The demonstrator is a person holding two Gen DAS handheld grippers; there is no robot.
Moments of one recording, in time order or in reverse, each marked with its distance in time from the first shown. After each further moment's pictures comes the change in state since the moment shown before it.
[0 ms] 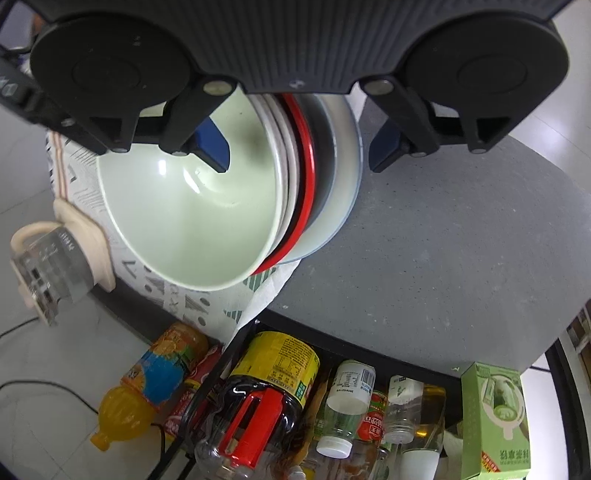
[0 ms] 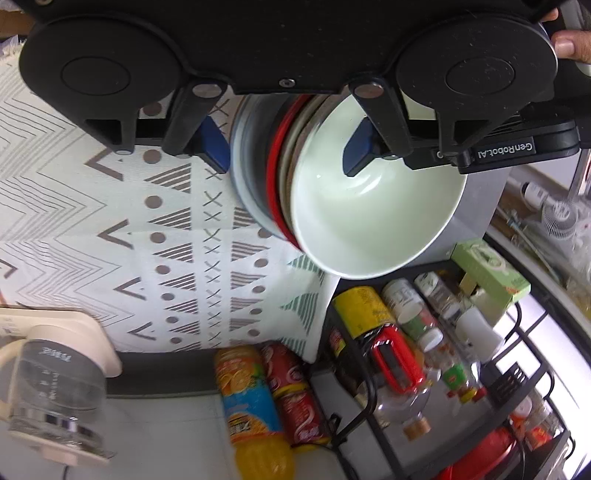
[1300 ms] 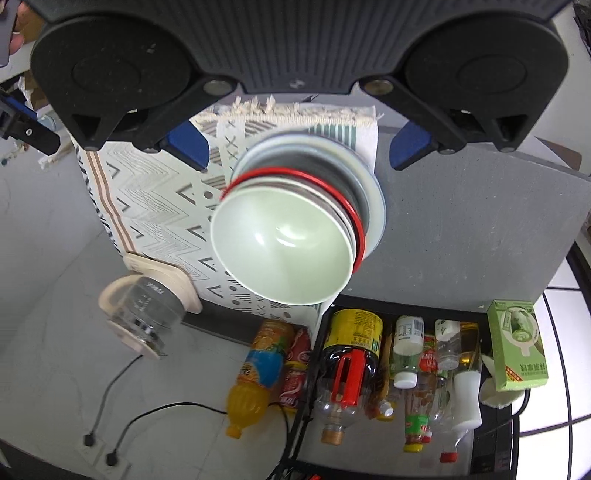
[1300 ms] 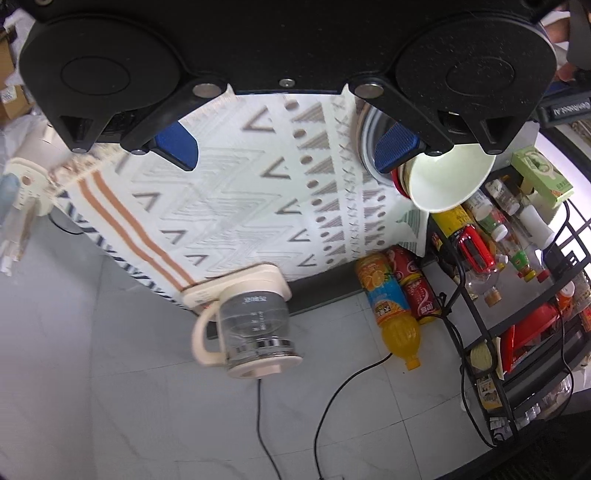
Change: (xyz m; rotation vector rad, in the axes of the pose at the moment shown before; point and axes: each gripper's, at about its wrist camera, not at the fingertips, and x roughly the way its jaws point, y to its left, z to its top) left arm -0.120 -0.015 -0.081 0.263 -0.134 -0.116; right arm -0.164 -0.036 -0.106 0.221 -0.331 -0.317
